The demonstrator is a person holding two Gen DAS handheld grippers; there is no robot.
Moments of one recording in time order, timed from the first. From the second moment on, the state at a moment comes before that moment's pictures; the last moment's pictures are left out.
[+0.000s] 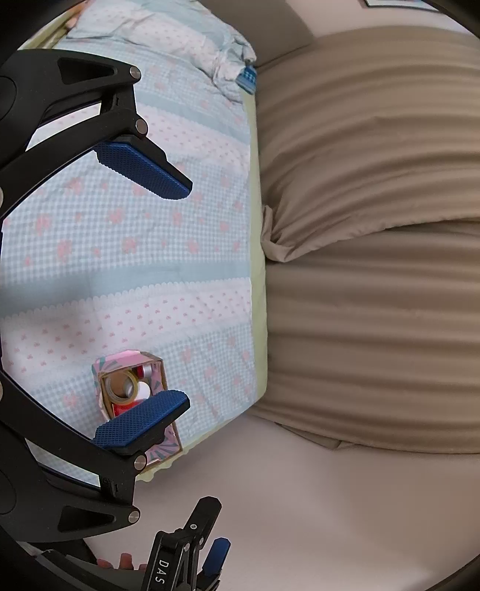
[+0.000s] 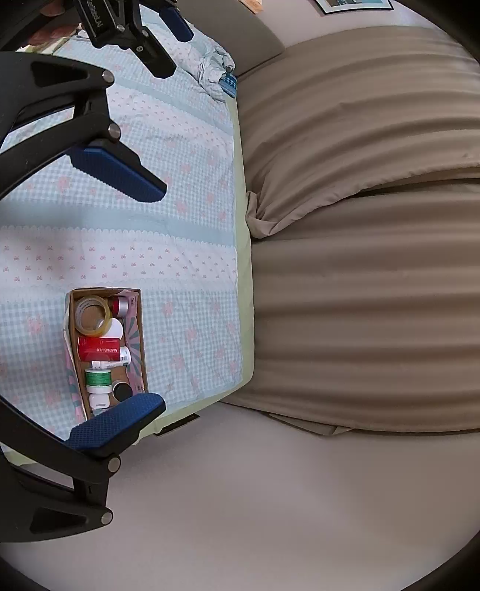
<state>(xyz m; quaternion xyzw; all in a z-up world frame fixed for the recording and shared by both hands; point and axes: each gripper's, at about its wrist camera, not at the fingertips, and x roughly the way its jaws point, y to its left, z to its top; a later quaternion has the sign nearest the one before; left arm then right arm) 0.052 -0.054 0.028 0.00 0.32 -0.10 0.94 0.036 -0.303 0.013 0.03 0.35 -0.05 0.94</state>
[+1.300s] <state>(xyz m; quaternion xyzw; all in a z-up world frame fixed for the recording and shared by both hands) 0.047 -0.058 0.030 0.00 0.32 -0.09 0.94 0.036 -0.303 0.016 0.02 0.34 -0.04 0.94</state>
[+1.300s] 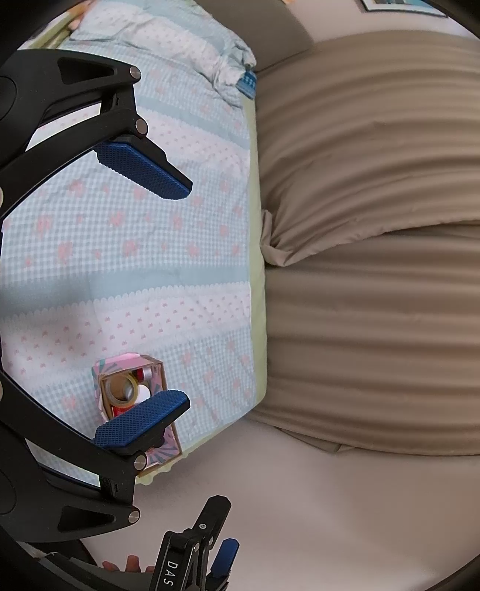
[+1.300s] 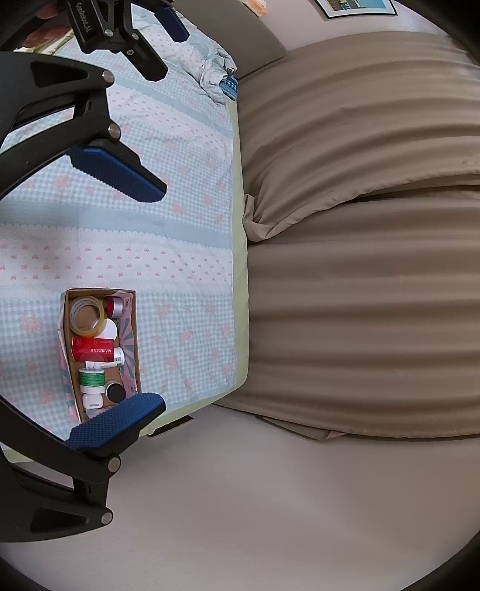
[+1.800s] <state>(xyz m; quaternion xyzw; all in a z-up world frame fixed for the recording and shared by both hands) 0.049 -0.059 0.032 0.00 0.31 -0.08 0.95 0.040 -0.307 0.017 0.02 0.34 -0.04 0.94</state>
